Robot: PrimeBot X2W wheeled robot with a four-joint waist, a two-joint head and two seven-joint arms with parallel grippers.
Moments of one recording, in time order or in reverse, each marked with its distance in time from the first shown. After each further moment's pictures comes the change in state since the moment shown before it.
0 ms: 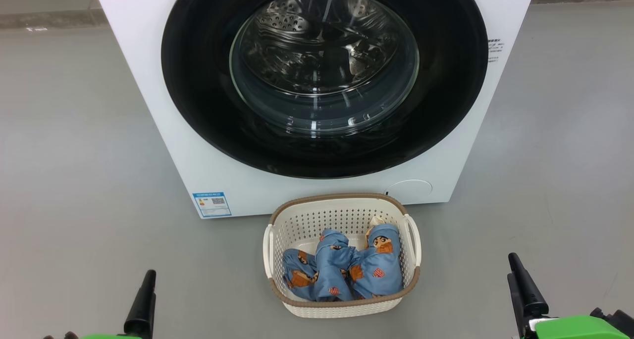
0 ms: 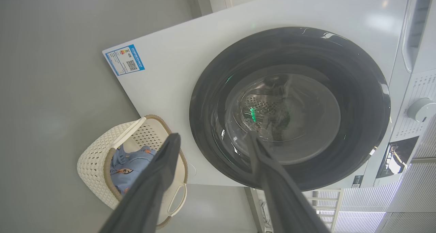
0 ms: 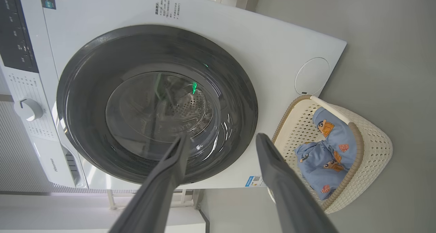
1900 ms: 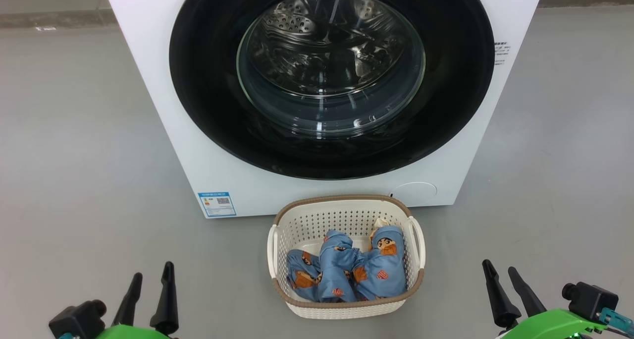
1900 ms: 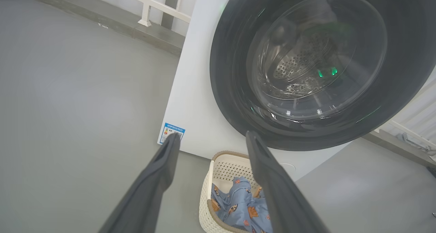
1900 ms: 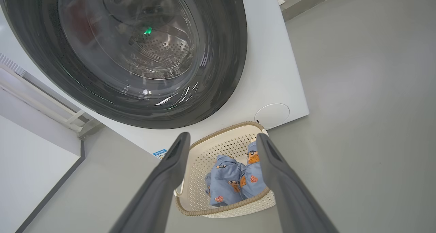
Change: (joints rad) left arm -0.002 0.022 -0.063 -0.030 0.862 -0.004 -0.164; right arm -0.025 -0.071 0.095 0.061 -0.757 0.000 -0.163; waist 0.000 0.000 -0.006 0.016
